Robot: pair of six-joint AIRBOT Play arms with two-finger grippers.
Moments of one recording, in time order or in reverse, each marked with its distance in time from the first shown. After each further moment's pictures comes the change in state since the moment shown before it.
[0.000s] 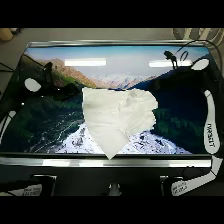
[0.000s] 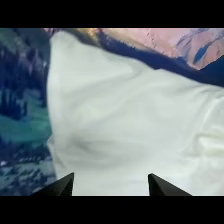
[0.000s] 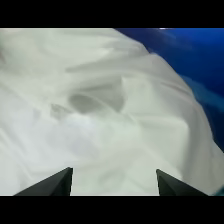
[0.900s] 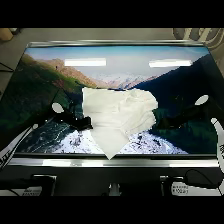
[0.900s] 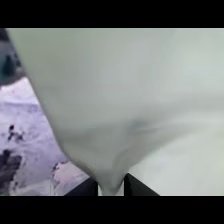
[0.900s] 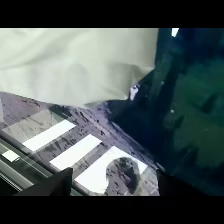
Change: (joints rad) left arm -0.192 -0.078 -0.323 -0.143 -0.016 0.100; right arm -0.119 0.222 -0.662 -0.182 -0.010 -0.012
